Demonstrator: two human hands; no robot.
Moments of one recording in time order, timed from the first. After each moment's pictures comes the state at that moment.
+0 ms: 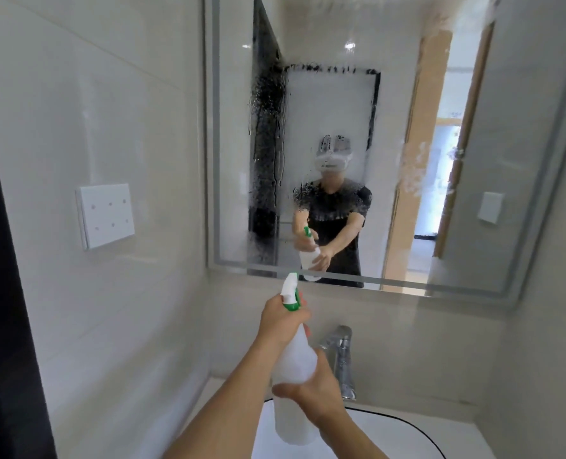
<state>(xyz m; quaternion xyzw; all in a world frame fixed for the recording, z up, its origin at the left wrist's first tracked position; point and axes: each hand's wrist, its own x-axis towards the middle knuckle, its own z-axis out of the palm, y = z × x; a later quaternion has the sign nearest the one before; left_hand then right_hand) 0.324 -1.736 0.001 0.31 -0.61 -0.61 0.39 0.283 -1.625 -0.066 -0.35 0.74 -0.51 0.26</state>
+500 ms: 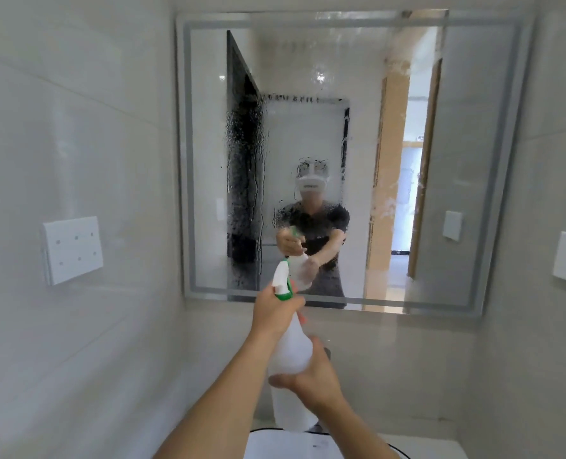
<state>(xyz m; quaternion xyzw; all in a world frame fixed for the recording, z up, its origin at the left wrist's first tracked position) 0.291 -1.716 0.062 0.25 -0.62 -0.60 0.43 0.247 -1.610 -0.008 -0.39 0.73 -0.52 0.19</state>
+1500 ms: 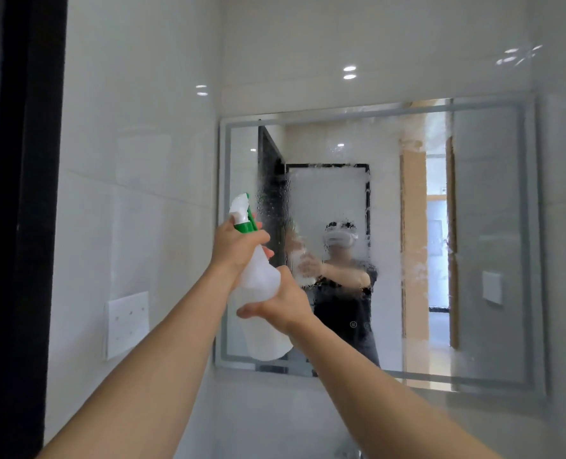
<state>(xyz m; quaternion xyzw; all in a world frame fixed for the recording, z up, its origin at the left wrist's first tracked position) 0.400 -1.751 0.283 0.15 -0.61 -0.50 0.60 0.314 -1.677 0.211 -0.55 0.62 -0.55 0.12</state>
